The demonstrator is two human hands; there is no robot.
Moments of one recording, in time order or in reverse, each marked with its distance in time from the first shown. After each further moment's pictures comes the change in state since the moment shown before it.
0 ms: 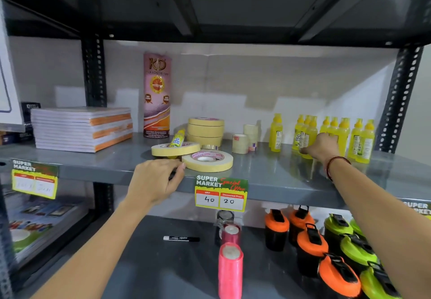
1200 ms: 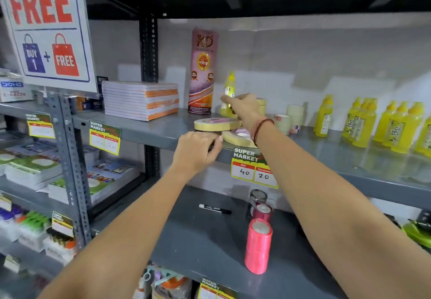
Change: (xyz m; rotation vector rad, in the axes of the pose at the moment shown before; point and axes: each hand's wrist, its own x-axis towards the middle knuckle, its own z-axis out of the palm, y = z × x) left_hand -0.006 0.004 0.000 0.084 0.034 -0.067; right_hand -0.108 -0.233 0.065 0.922 -0.385 -0.256
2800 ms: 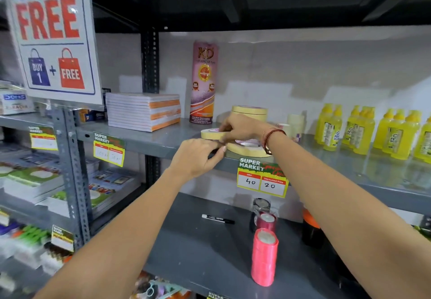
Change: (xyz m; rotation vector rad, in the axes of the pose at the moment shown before) left_hand 0.007 -0.020 -0.008 -0.060 -0.121 0.126; right_hand -0.020 -0.011 -0.011 -0.857 -0.615 -0.393
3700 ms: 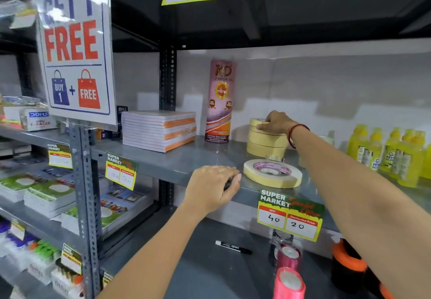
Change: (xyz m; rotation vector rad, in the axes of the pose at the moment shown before) left_hand -0.008 -0.001 0.010 -0.015 0.109 -0.071; right_hand 0.089 0.092 -0.040 0.032 0.235 0.389
